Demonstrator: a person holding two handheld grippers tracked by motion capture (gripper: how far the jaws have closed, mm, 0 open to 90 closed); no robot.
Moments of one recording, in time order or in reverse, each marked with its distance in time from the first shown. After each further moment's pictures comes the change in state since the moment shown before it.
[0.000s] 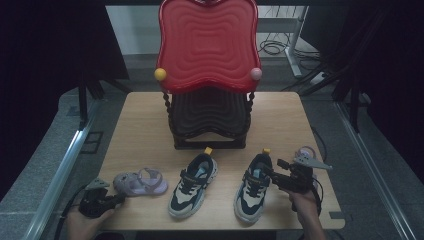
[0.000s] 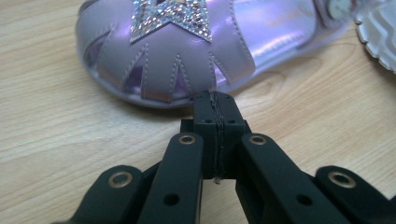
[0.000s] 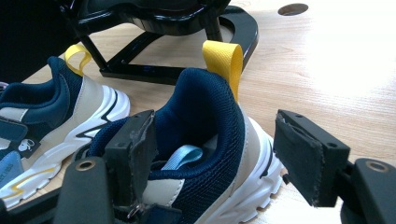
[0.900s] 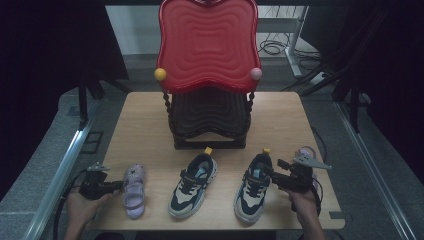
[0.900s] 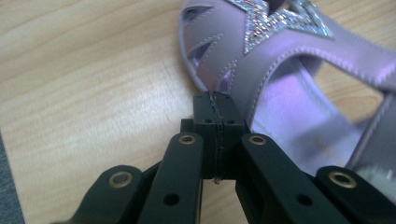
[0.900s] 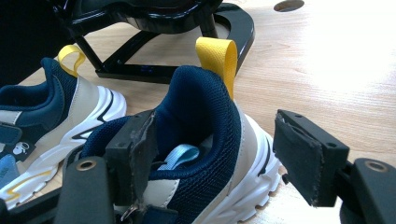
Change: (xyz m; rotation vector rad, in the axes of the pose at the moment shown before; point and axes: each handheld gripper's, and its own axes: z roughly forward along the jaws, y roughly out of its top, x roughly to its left) left arm 0.031 0.037 0.015 0.054 0.010 -0.005; right arm -0.001 -0.001 0.001 0.005 -0.011 0.021
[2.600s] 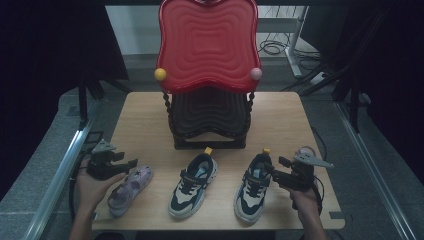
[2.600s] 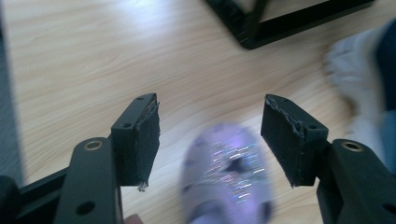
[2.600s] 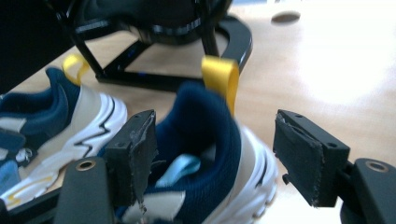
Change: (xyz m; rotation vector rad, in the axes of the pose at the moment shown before) left arm -0.045 0.065 -0.030 -0.241 0.029 0.102; right arm 0.005 0.010 -0.005 -0.014 -0.018 -0.031
